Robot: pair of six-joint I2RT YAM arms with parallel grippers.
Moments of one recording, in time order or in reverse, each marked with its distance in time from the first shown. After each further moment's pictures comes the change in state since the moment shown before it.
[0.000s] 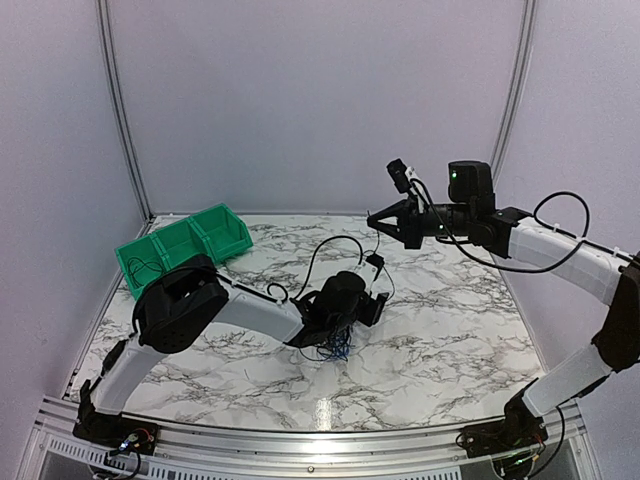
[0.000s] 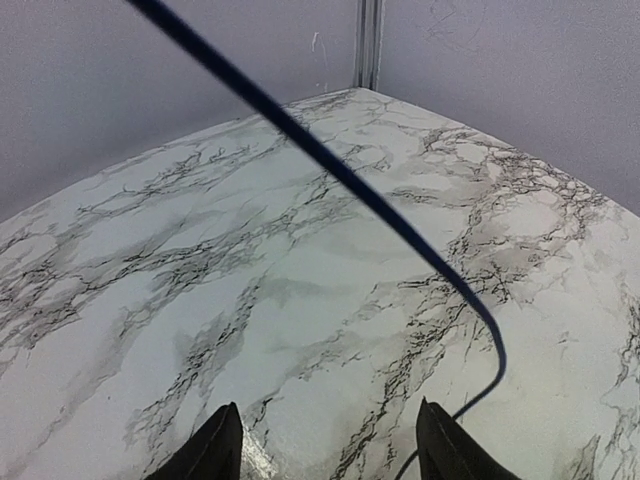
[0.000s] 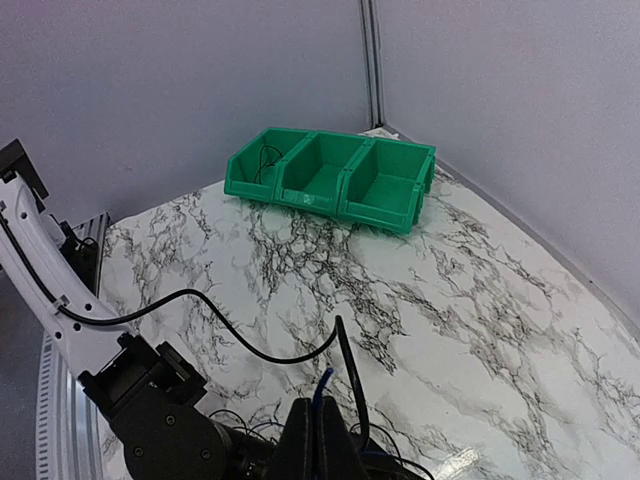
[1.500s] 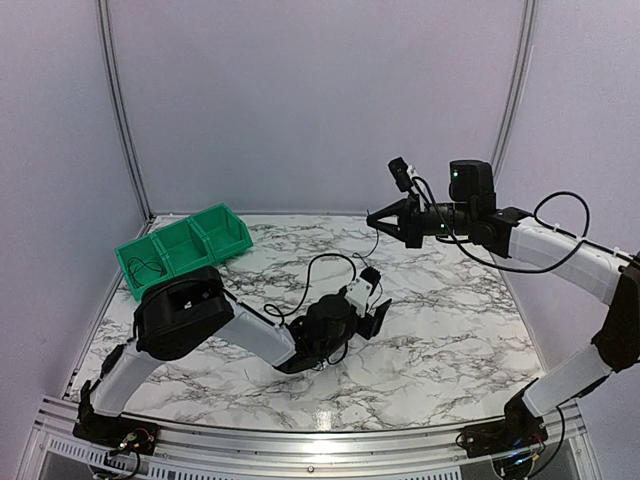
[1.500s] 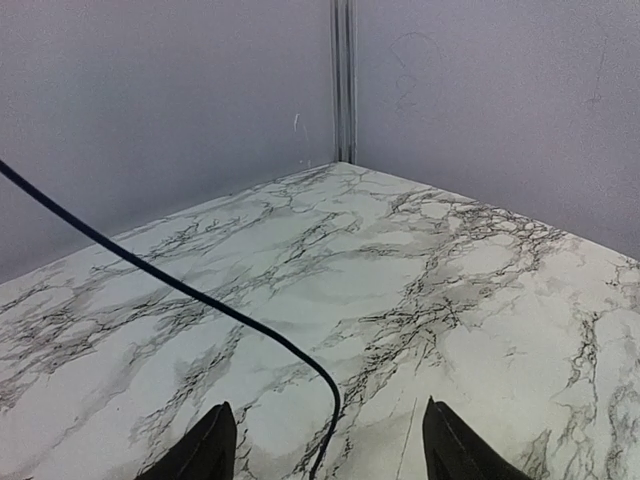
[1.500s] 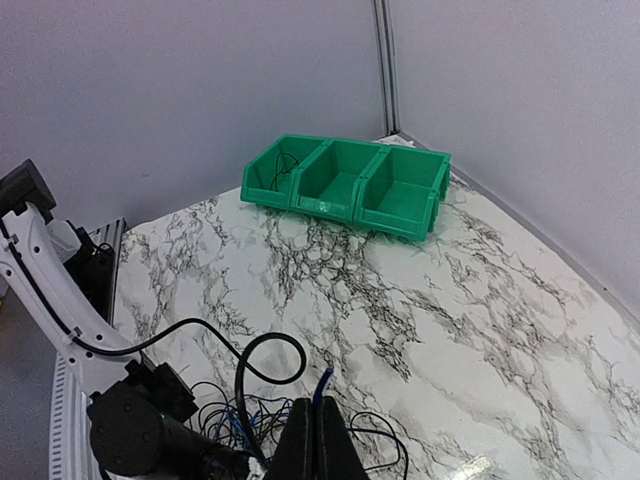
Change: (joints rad) left arm -0.062 -0.030 -0.221 0.433 -0.054 0.125; right arm -0.007 0.000 0.000 0.018 -0.045 0.025
